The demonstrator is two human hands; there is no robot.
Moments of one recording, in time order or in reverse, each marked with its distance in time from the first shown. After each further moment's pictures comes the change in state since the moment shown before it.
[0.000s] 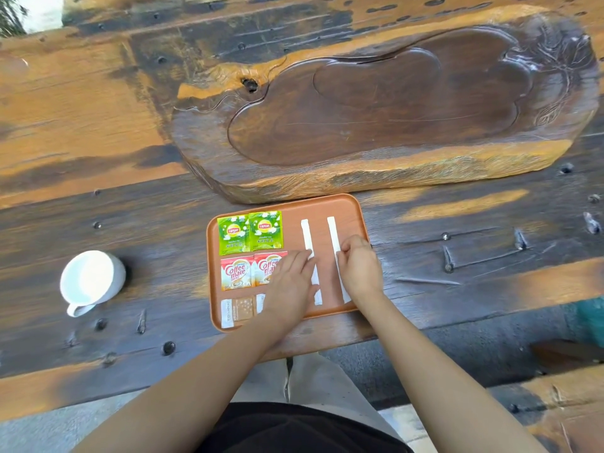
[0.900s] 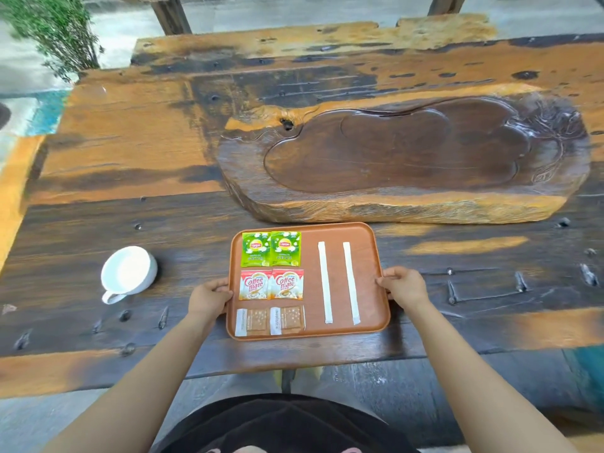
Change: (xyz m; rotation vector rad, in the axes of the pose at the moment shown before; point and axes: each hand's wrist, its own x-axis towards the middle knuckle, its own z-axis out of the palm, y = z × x) left_hand -0.069 -0.113 -0.050 -1.116 0.101 -1.147; right_hand 0.011 0.032 -0.053 0.401 -0.160 0.346
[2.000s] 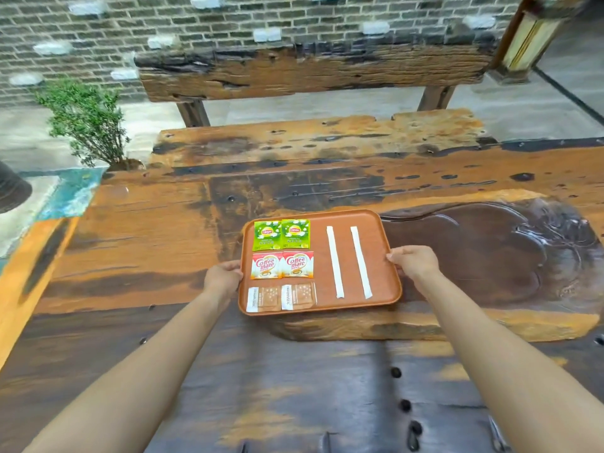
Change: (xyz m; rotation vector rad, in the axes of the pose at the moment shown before) left_hand 0.101 0.234 -0.009 -0.095 0.056 0.228; right_hand 0.125 -0.228 -0.020 0.165 0.139 -0.170
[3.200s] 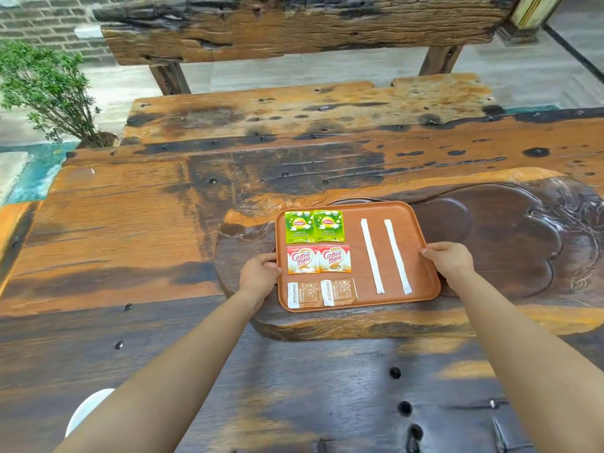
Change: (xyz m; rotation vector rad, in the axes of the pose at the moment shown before) left_hand 0.015 -0.010 0.085 0.140 -0.177 0.062; right_hand 0.054 0.034 -0.040 -0.282 0.129 0.065
